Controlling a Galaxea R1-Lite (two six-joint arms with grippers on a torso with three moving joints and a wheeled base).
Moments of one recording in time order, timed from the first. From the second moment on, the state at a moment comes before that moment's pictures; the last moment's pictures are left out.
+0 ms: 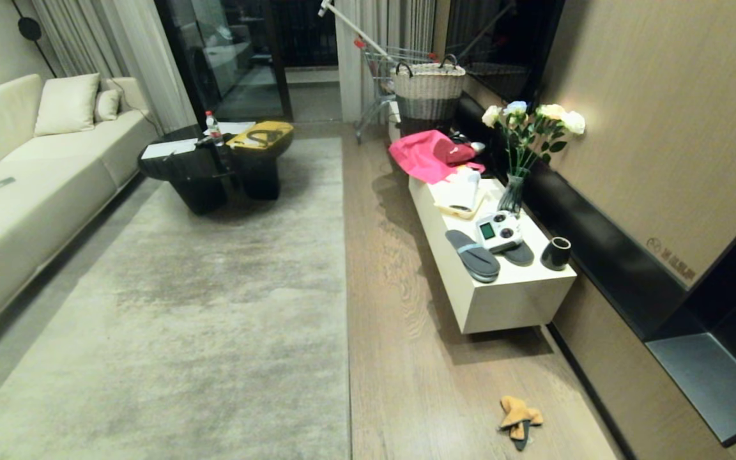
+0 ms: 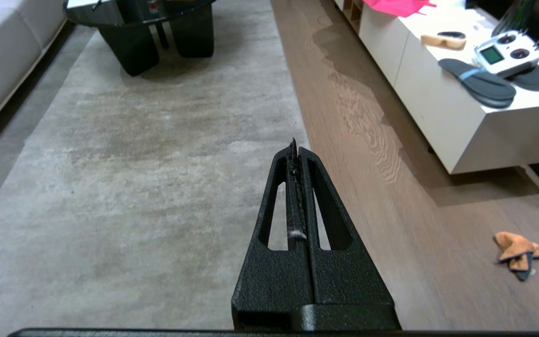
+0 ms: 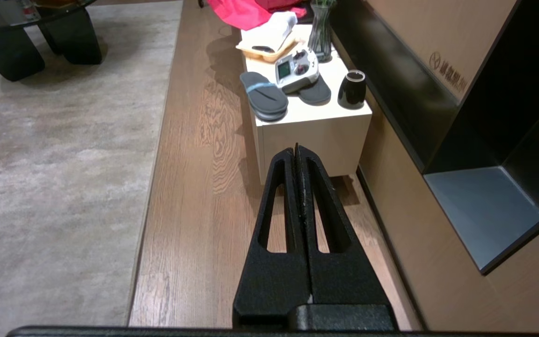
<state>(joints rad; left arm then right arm) -0.01 0.00 0.00 0.00 -0.01 0.03 0.00 0.00 0.00 -0.02 -0.03 0.00</state>
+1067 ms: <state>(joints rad) -0.01 0.00 0.00 0.00 -0.01 0.03 0.00 0.00 0.00 -0.02 -0.03 0.00</state>
